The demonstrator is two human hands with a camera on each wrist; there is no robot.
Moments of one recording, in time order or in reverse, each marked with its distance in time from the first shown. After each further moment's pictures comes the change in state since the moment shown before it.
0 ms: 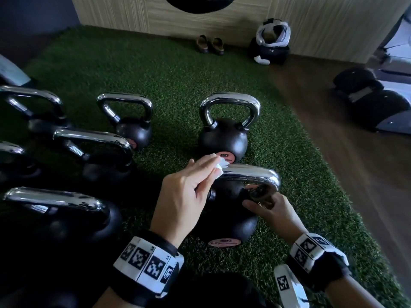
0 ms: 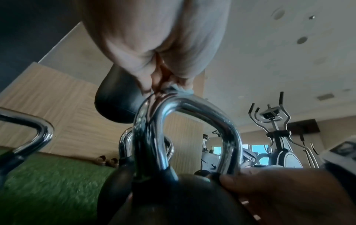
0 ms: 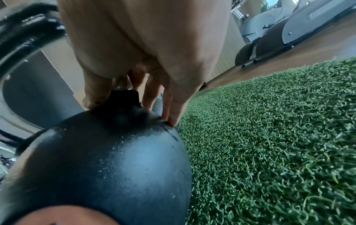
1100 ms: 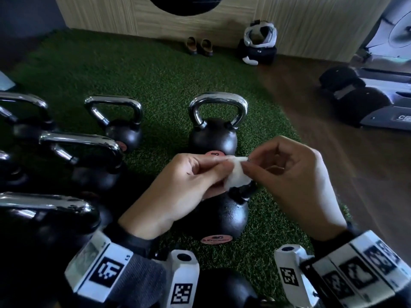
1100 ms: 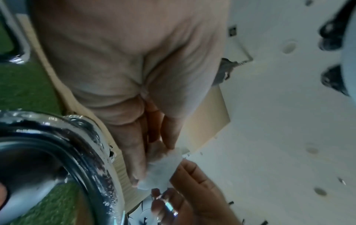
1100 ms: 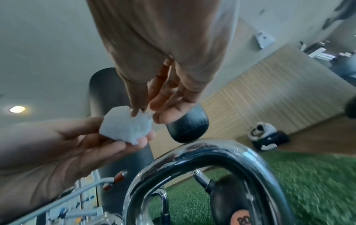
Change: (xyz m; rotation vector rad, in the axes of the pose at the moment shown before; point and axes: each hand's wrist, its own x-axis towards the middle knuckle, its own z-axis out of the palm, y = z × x) left_hand 0.039 0.068 -0.029 -0.799 -0.532 -0.669; right_hand -0.055 -0.148 -0.039 0.138 0.236 -0.462
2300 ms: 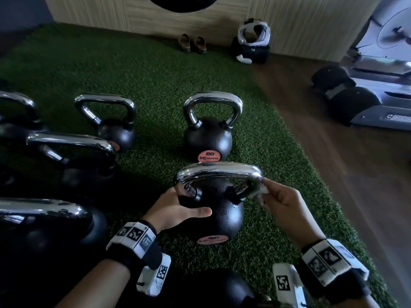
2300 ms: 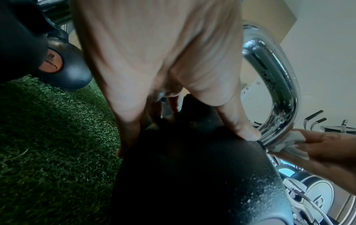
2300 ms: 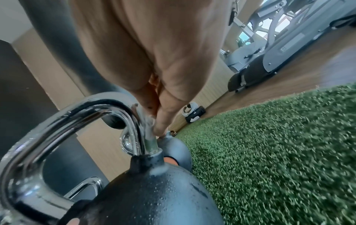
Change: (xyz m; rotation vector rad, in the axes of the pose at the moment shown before) left_hand 0.043 -0.151 -0.072 0.562 0.103 -0.236; right_hand -0.036 0.117 -0.007 0.150 -0.097 0.371
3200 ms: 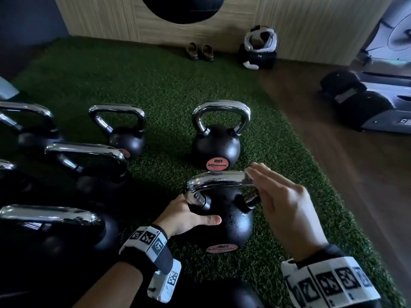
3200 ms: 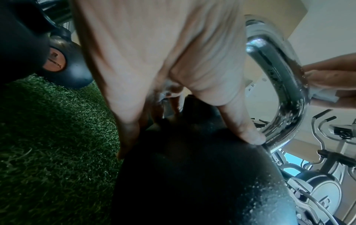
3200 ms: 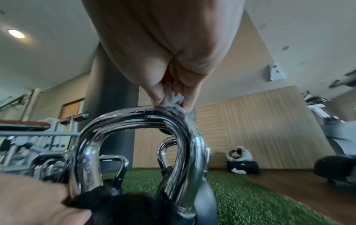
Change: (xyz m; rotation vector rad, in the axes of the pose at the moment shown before) left_hand 0.017 -0.016 0.004 0.090 0.003 -0.022; right_hand -0.004 -0.058 0.031 -0.723 0.231 -0.626
